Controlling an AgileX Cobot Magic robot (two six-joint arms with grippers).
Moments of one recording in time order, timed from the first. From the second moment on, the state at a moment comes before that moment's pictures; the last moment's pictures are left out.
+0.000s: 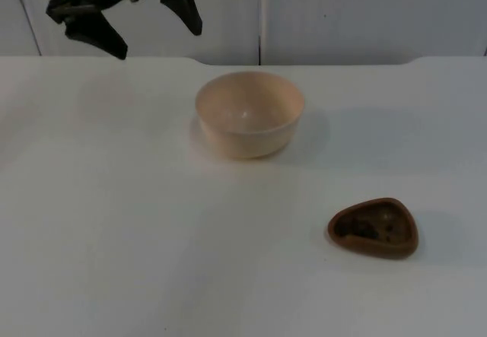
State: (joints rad) right arm 0.03 0.00 -0.52 0.01 1.08 0.00; left arm -0.16 2.13 -1.78 -0.45 0.96 0.11
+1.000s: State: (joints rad) right arm 0.03 0.00 -0.52 0.01 1.08 0.00; left arm -0.22 2.36 -1.80 -0.50 0.81 -0.06
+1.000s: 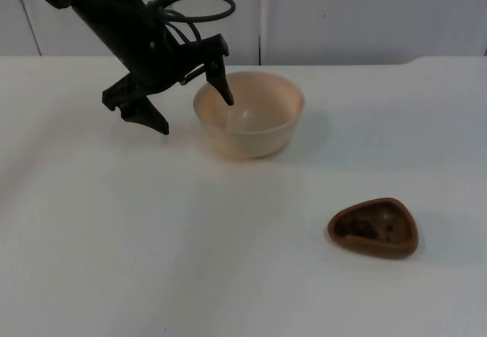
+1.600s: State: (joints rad) right arm 0.03 0.00 -0.52 0.01 1.08 0.00; left arm -0.22 2.39 -1.80 -0.50 0.78 -0.05
